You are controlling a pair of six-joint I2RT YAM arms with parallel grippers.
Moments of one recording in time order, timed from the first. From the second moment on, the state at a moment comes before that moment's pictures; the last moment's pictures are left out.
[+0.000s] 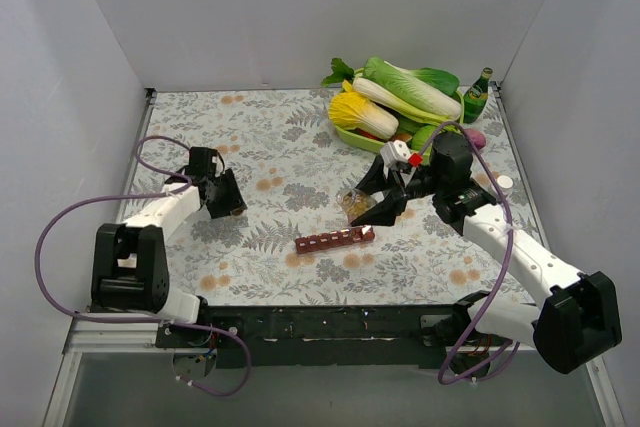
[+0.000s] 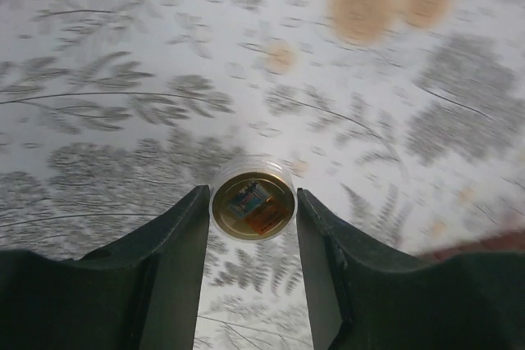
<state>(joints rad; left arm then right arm) -0.09 1.49 0.83 -0.42 0.05 -0.46 0.48 1.15 0.82 0.26 -1.38 -0.06</state>
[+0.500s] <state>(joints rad) -0.23 0.96 0.84 -0.03 0.82 -0.89 0.48 1.15 0.82 -0.02 -1.28 -0.31</state>
